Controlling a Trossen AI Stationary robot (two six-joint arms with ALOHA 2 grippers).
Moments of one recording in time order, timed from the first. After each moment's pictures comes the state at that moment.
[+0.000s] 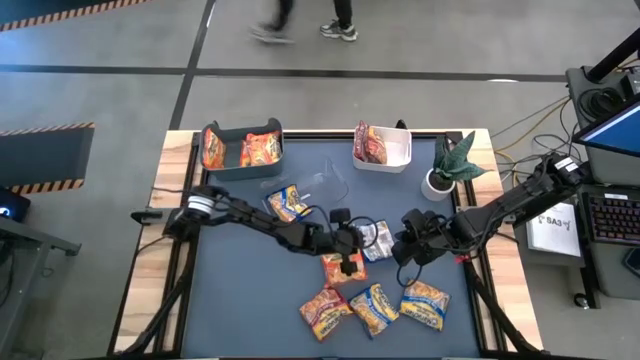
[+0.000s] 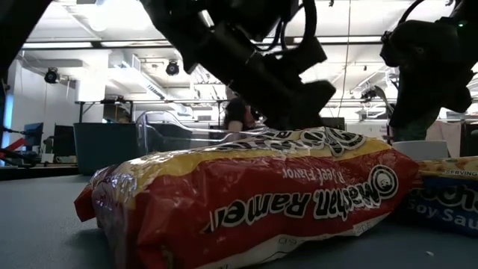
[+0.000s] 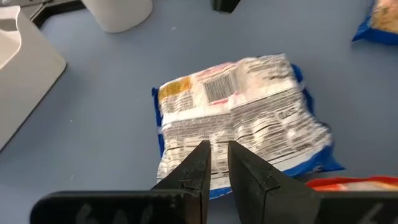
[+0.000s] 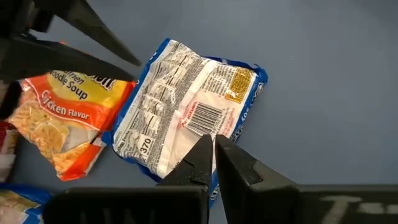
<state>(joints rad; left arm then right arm) -0.18 2.15 1.37 0.15 -0.40 -0.01 0.47 1.15 0.63 -0.59 0.47 1.23</state>
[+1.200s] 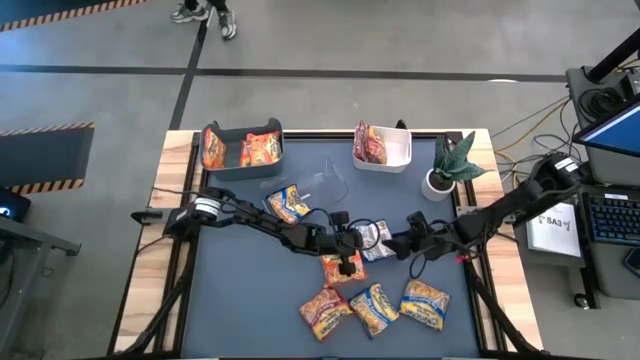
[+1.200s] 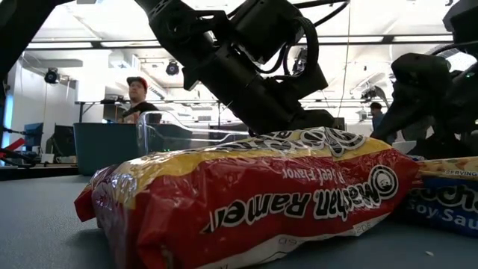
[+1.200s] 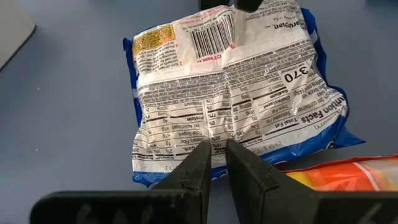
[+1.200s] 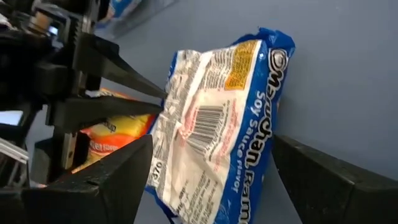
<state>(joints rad) -0.17 2.22 1.37 0.10 -0.36 -0.06 0.46 1.15 0.20 0.23 0.53 1.38</state>
